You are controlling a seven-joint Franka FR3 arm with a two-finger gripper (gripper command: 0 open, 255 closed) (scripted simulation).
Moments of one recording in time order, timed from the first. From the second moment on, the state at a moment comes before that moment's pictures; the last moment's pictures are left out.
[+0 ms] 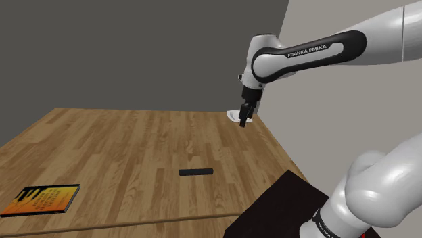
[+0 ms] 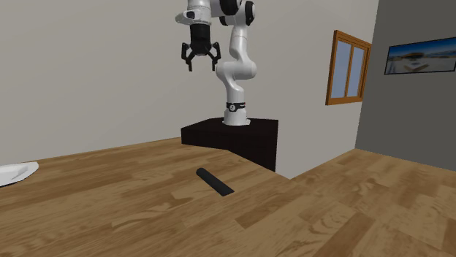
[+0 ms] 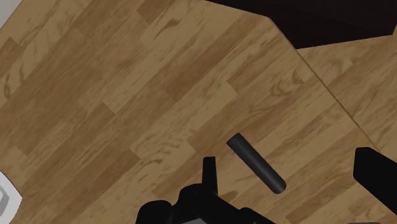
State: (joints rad) arm 0.07 -0.34 -0.06 -2.37 -0.02 1.98 -0.31
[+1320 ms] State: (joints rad) arm 0.16 0.40 0.00 -2.06 -0.12 2.32 -0.53
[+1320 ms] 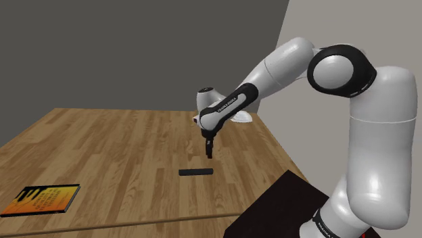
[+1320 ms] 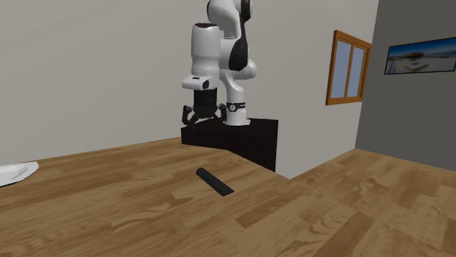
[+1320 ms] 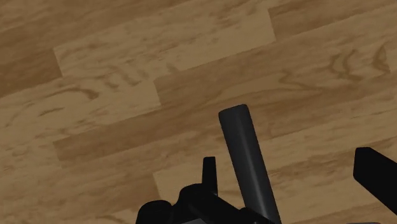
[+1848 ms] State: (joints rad) arm 0.20 0.71 0.02 -1.83 -0.20 2.35 -0.60
